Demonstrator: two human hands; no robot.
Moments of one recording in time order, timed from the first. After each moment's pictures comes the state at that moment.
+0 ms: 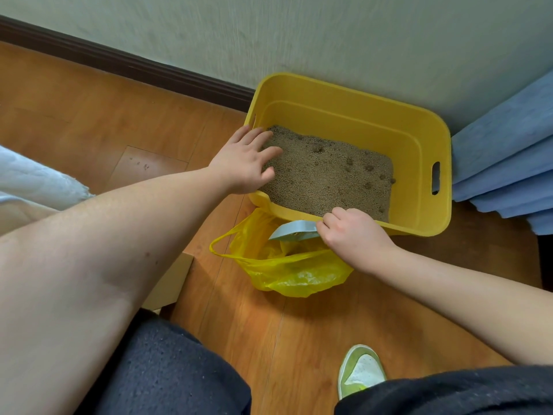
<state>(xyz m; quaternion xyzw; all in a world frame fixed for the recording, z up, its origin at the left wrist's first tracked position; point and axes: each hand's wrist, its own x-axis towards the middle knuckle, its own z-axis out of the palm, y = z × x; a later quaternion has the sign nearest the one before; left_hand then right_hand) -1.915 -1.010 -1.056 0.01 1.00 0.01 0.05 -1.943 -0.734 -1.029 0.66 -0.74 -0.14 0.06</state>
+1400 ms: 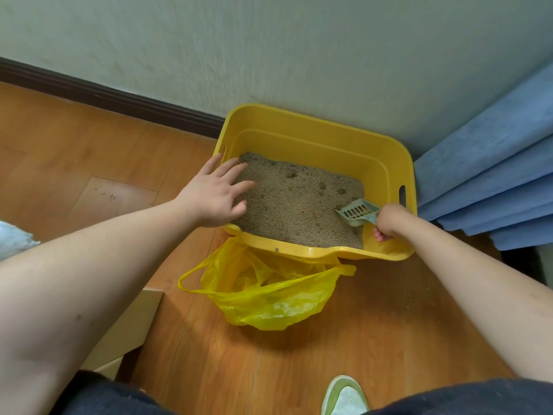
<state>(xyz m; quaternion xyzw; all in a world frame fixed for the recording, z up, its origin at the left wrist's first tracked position) -1.918 -1.012 -1.059 0.05 1.00 -0.02 0.06 -2.095 -0.681 -1.045 -0.07 -0.92 0.07 -0.39</state>
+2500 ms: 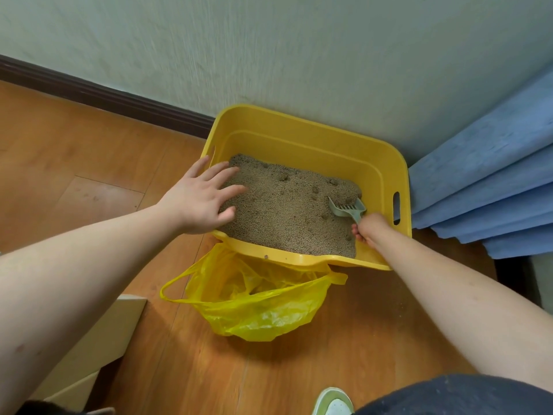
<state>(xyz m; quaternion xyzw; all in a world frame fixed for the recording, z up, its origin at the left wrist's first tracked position) -1.919 -1.015 -1.066 0.06 1.00 -0.01 0.03 -2.110 -0.683 -1.112 -0.21 -0.85 0.32 -0.35</state>
